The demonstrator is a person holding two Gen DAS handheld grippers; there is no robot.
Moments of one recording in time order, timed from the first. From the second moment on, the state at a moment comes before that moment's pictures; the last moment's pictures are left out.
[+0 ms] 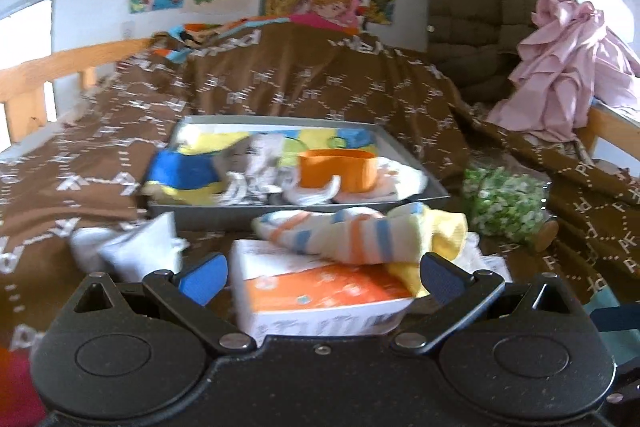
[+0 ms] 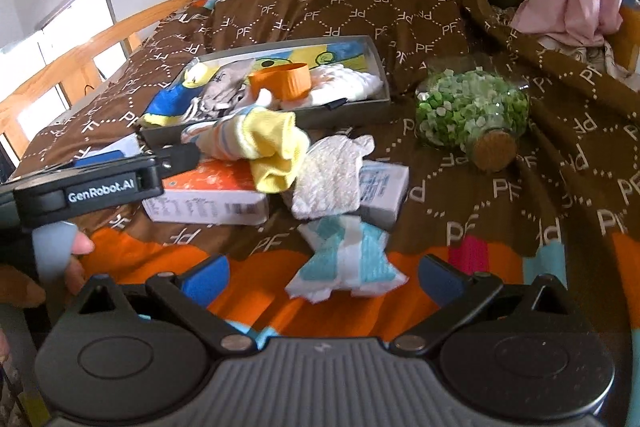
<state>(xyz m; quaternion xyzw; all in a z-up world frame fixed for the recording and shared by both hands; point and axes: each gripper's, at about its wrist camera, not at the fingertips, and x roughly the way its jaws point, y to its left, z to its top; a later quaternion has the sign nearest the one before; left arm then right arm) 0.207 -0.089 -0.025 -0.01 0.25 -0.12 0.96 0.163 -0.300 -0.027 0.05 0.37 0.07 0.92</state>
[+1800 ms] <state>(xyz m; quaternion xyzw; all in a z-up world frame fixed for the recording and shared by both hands) 0.282 -0.113 -0.059 -0.06 0.29 -0.20 0.93 0.213 -0.305 -0.068 0.06 0.43 0.10 0.89</state>
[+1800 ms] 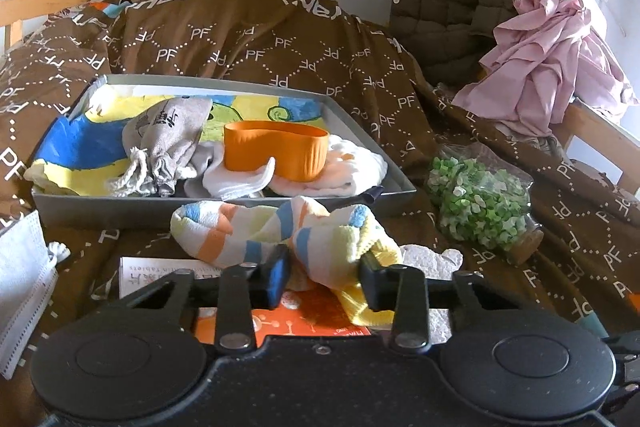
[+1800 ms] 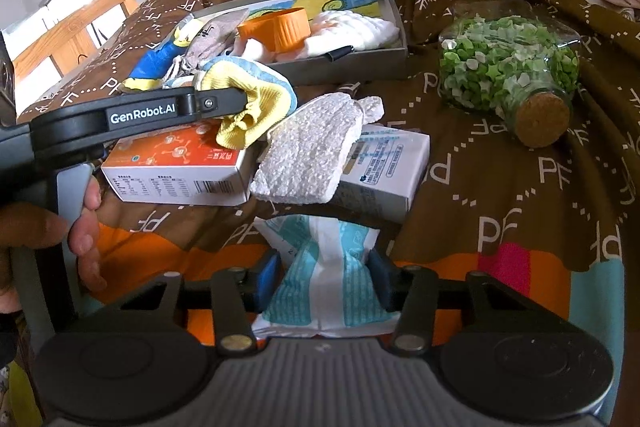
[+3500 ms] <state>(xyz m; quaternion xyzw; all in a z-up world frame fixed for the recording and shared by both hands) 0.236 -0.074 0.050 -0.07 0.24 -0.15 0.96 0.196 -0.314 -0.025 0.19 0.27 0.24 0.91</state>
